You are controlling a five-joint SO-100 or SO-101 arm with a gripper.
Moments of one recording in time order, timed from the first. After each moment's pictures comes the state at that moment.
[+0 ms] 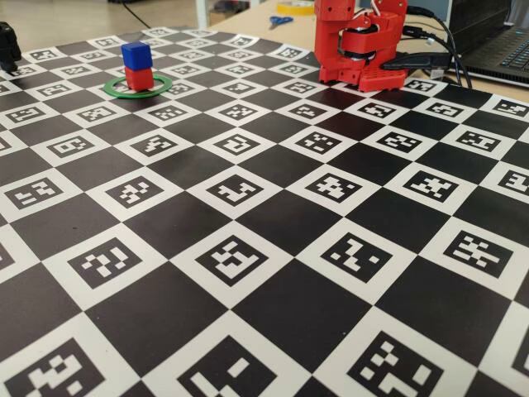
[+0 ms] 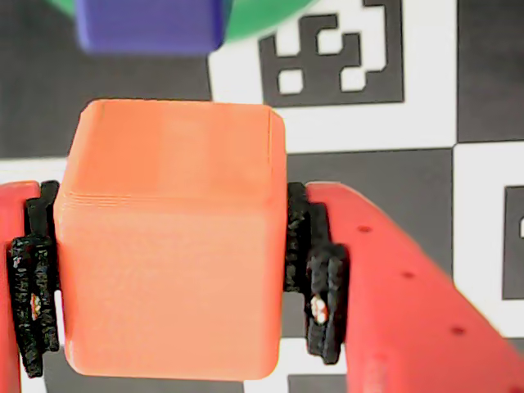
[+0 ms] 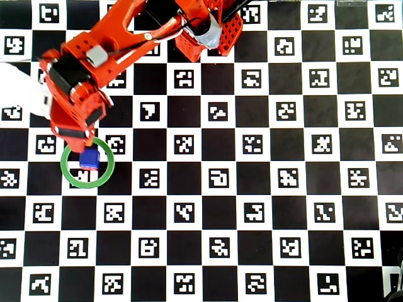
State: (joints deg) arm 43.3 74.7 57.0 97.6 -39.2
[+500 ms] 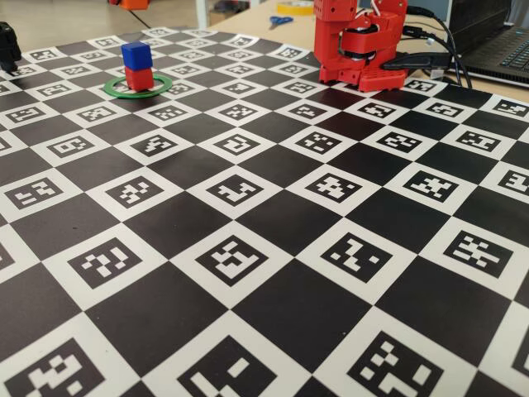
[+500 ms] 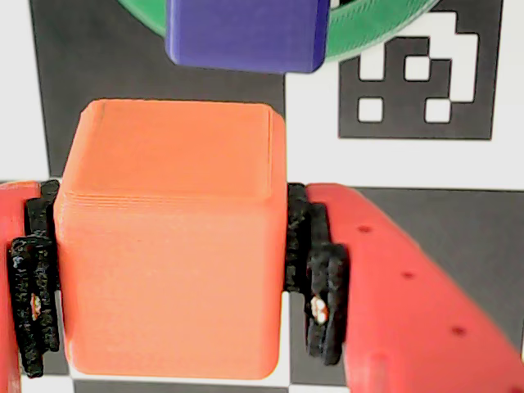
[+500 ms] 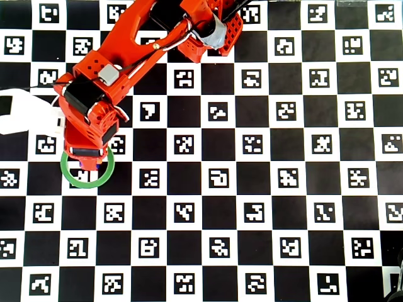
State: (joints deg) arm 41.5 74.4 64.4 87.8 -39.7
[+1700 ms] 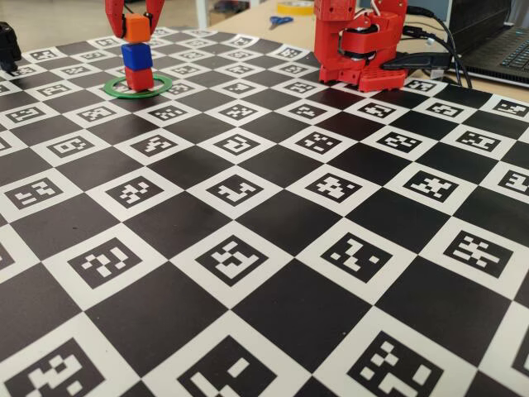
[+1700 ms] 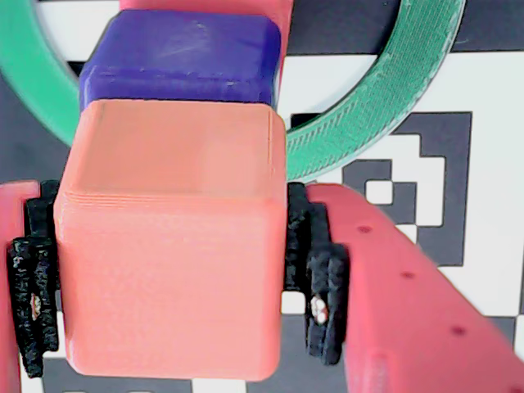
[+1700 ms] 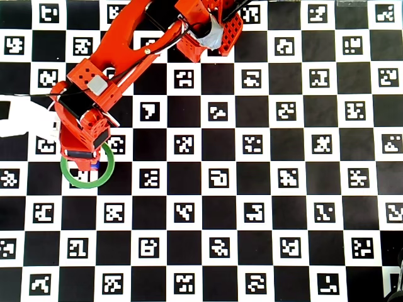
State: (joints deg) arm 44.3 73.0 75.6 76.6 -41.2
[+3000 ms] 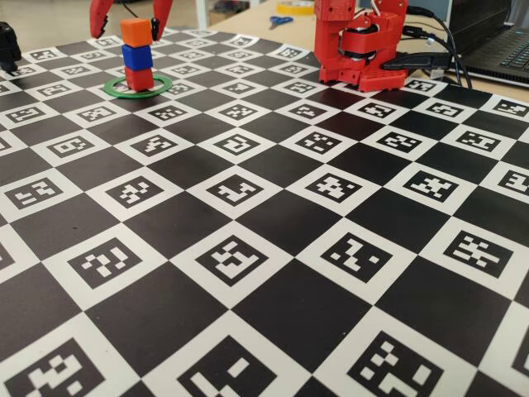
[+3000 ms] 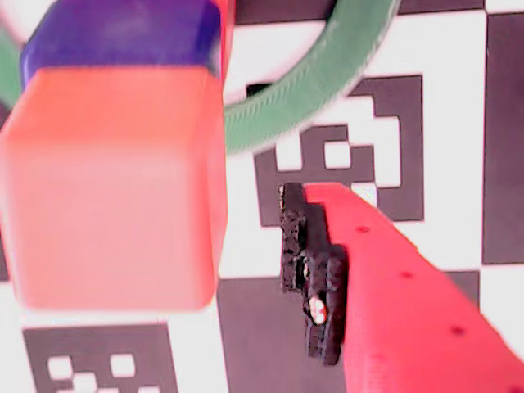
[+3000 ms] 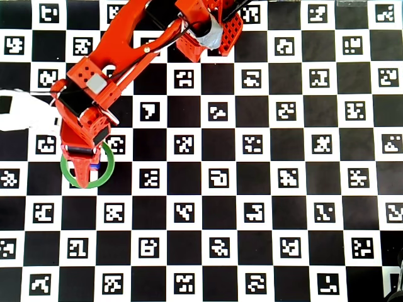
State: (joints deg) arm 45.2 78.8 77.4 80.1 -39.5
